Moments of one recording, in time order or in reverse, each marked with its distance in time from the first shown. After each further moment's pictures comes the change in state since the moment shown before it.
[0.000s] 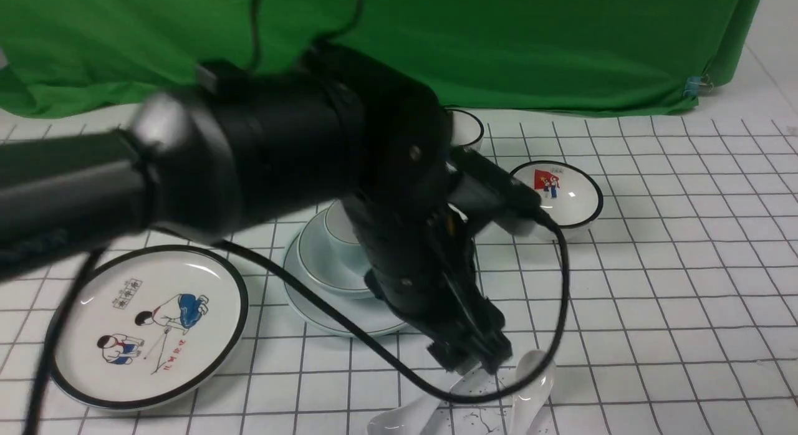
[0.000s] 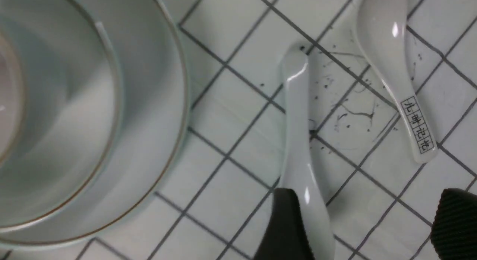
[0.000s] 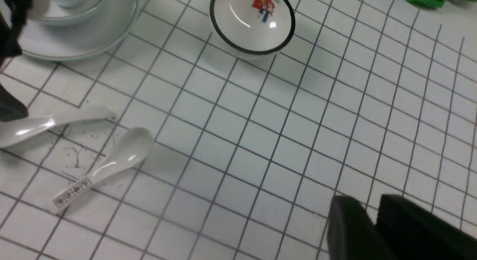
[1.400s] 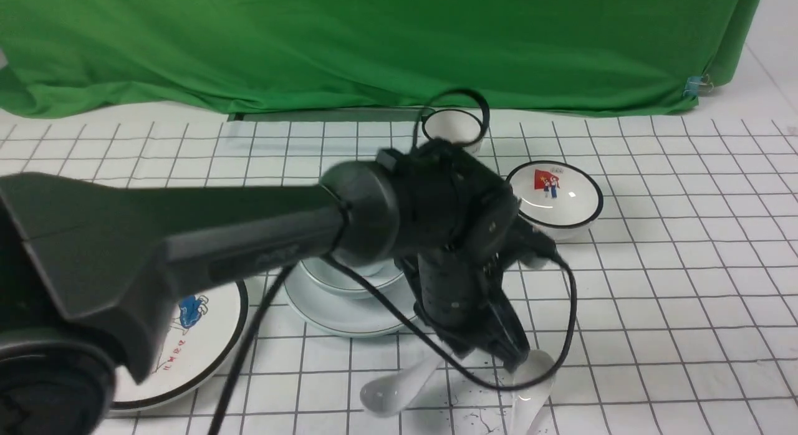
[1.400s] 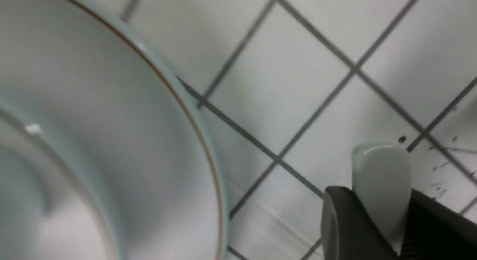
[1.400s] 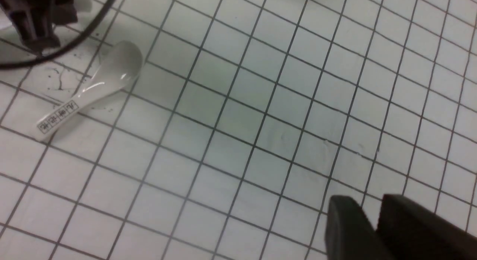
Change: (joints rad) right arm 0.000 -0.088 0.152 -0.002 0.062 0.029; left arm 0.017 0.245 -0.132 0.128 -0.085 -0.109
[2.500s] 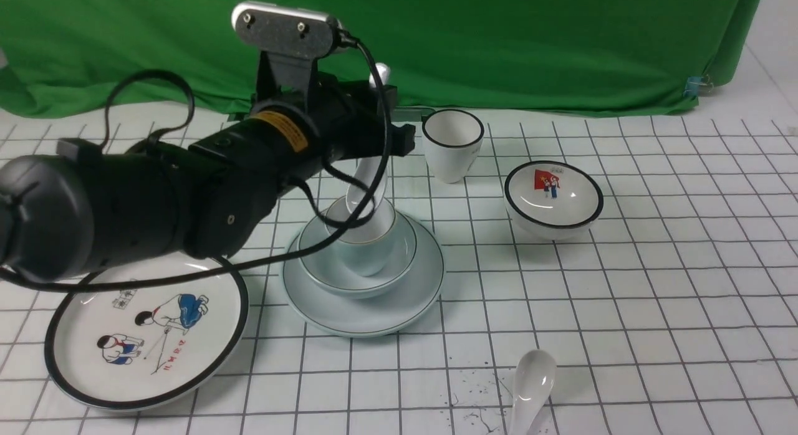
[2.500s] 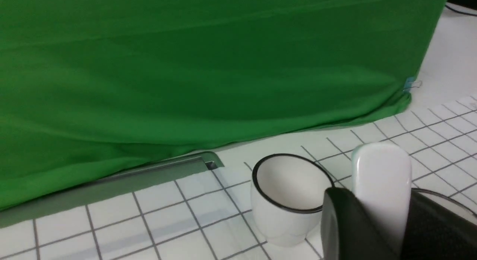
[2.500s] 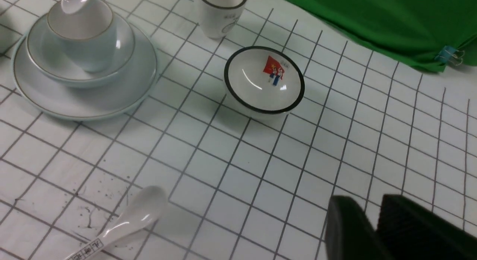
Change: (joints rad) right arm 0.000 0.000 0.000 0.002 -0.334 -0.006; left arm 0.331 -0.348 0.559 -0.073 -1.327 -0.082
